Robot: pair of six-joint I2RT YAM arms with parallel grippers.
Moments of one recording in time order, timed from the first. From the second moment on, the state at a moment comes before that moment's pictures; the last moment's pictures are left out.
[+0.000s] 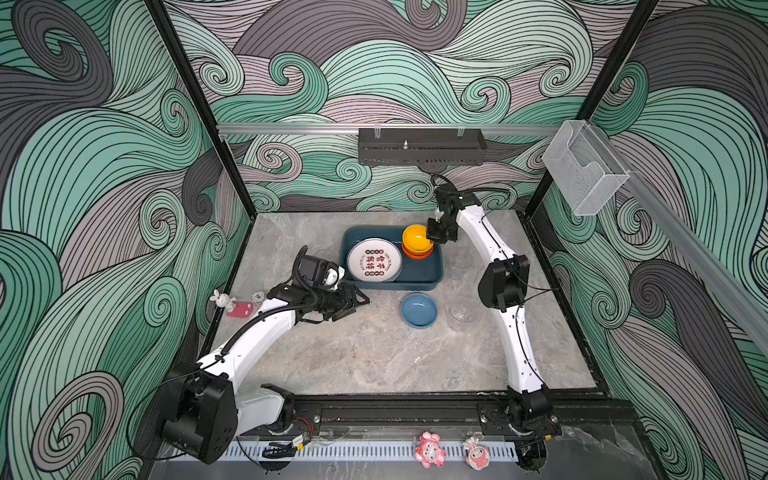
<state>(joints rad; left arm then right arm) -0.34 1.22 0.83 -0.55 0.61 -0.73 0.29 2.53 2.56 -1.28 -0.11 0.39</state>
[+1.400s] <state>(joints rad) -0.34 1.27 0.80 -0.52 0.62 -0.74 0.27 2.58 2.59 -1.28 -0.11 0.40</state>
